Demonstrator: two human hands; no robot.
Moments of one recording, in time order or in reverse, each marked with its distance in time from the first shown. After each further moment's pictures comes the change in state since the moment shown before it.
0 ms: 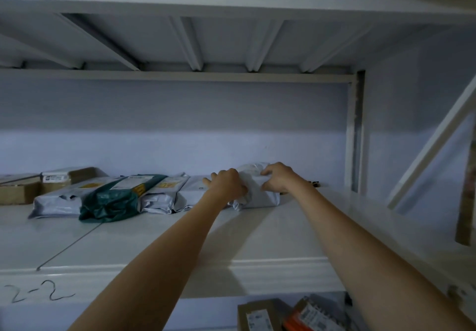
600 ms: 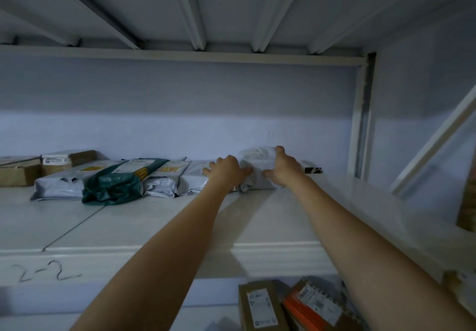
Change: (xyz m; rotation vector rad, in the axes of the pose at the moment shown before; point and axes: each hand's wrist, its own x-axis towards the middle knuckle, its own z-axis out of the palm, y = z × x) left_hand 0.004 -0.010 0.012 -0.144 0.055 -0.116; right_hand 0.006 0.010 0.027 -0.004 0.157 0.079
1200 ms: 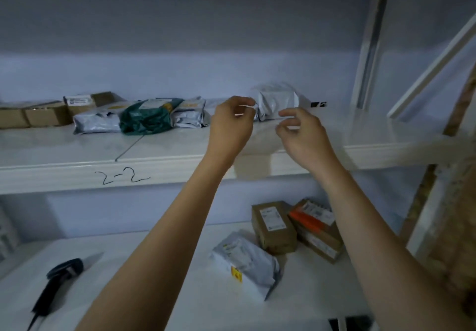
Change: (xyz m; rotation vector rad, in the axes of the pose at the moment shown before) left_hand -0.177 -0.062 -0.062 -0.926 0.162 0.271; right_hand -0.209 -0.047 0.010 0.521 0.238 -0.091
